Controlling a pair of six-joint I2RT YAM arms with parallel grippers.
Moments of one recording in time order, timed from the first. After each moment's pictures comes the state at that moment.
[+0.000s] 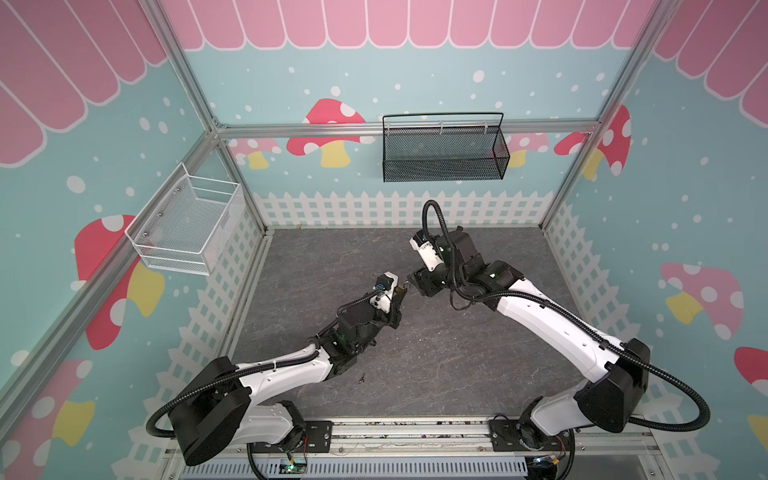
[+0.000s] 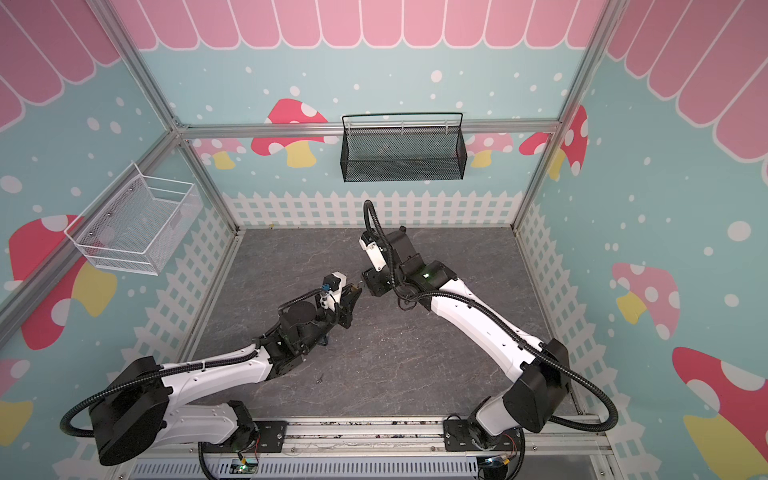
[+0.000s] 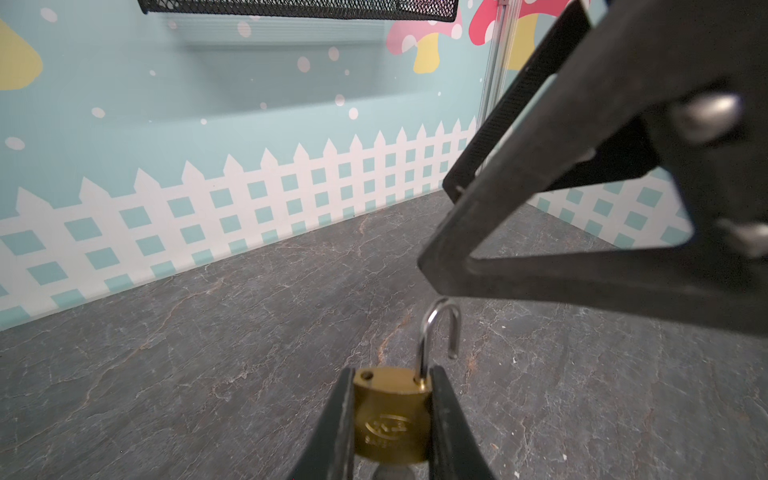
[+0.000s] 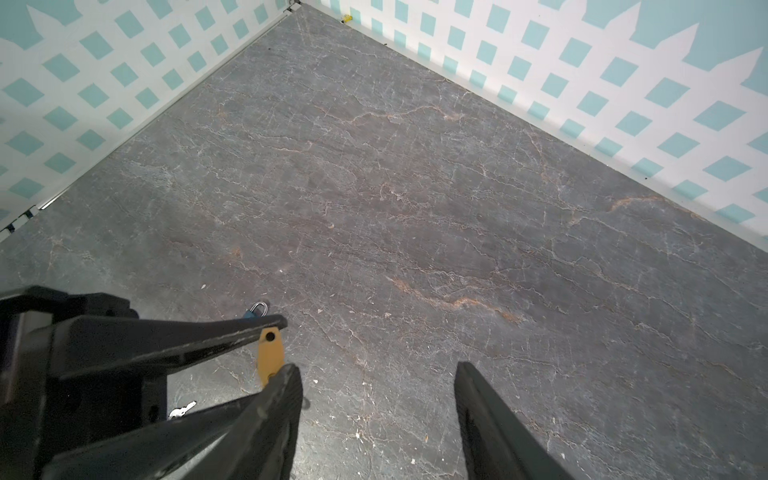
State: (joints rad) left arm -0.82 1.29 0.59 0.61 -0.24 -0.04; right arm 0.71 1.47 1.43 -0.64 -0.01 0.03
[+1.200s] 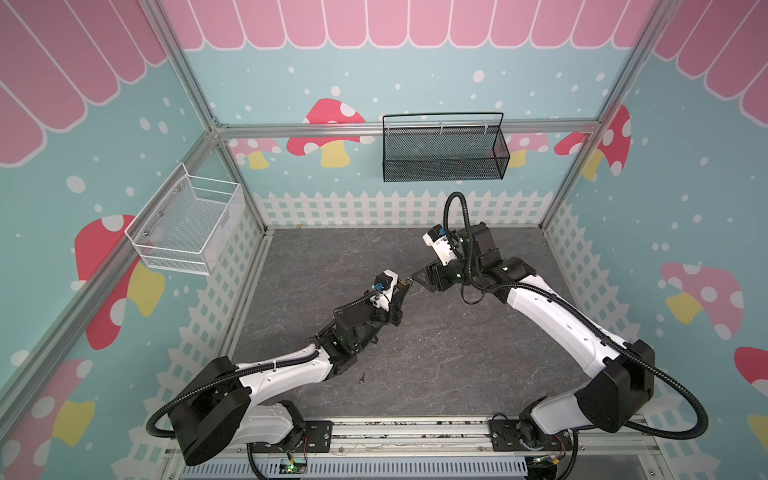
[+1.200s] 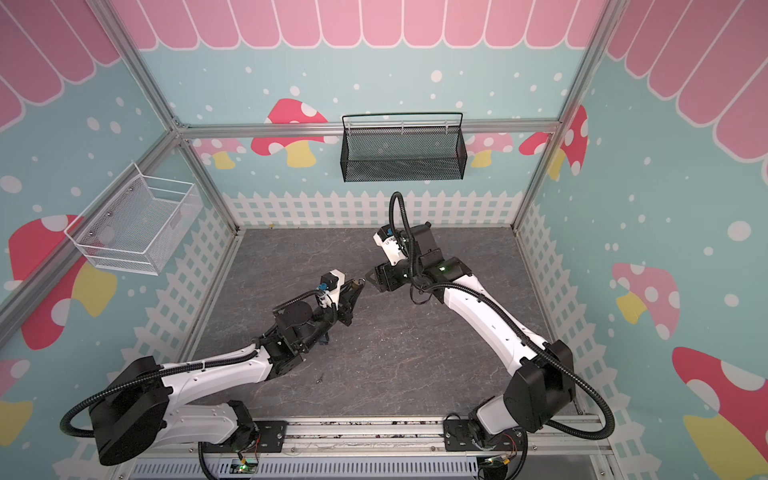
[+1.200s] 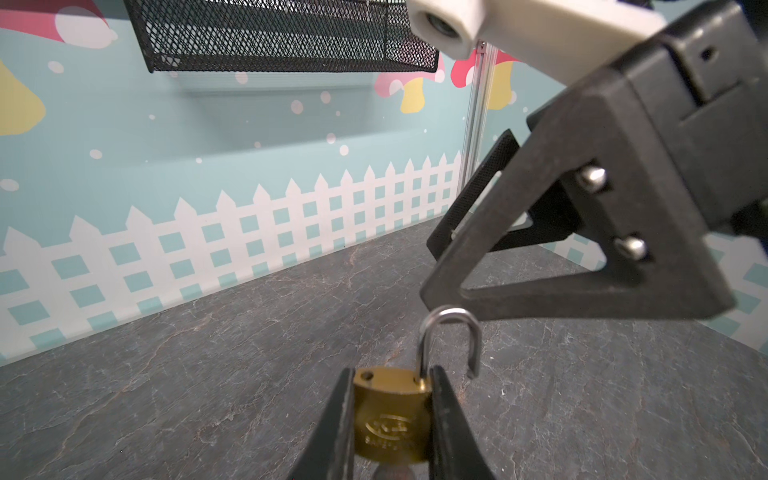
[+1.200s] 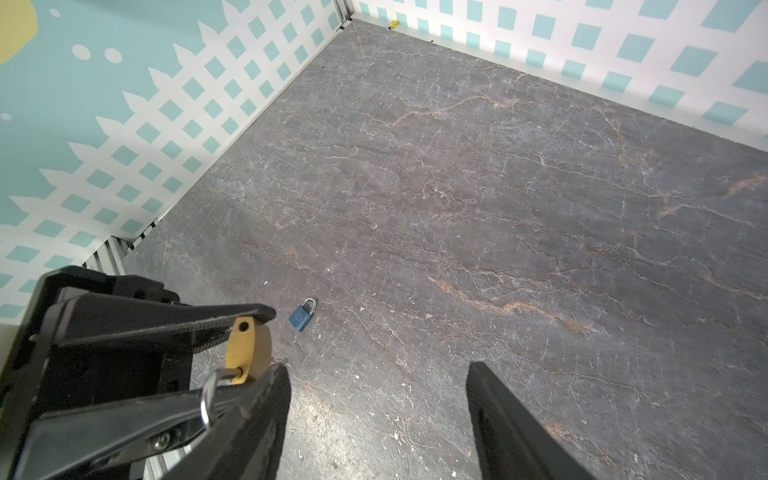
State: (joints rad) left arm -0.82 1.29 0.59 0.69 -0.22 -0.03; right arm 0.54 1.47 1.36 -0.57 -0.36 0.06
